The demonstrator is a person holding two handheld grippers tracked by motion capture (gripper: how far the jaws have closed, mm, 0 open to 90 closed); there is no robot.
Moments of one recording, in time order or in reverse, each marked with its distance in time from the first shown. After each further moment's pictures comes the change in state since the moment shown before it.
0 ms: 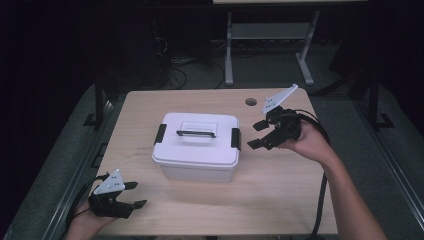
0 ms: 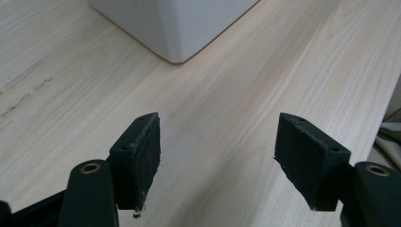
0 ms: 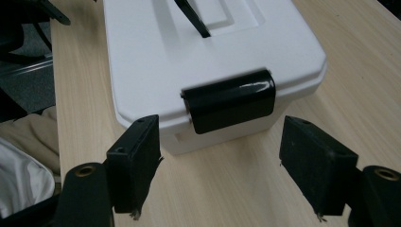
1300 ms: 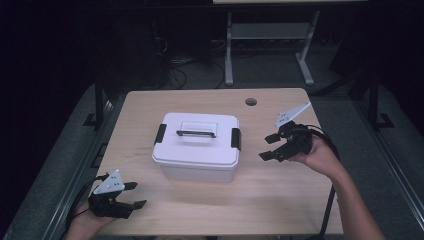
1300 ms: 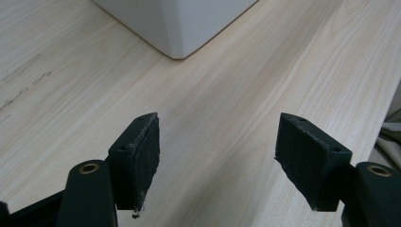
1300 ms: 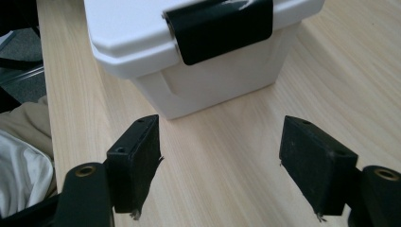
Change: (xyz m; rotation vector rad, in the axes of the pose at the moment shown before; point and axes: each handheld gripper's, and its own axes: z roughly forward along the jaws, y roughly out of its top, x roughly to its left) left arm 0.002 -0.002 0.000 0.006 -0.003 -0.011; right arm -0.007 -0.055 0.008 0.003 0.005 0.084
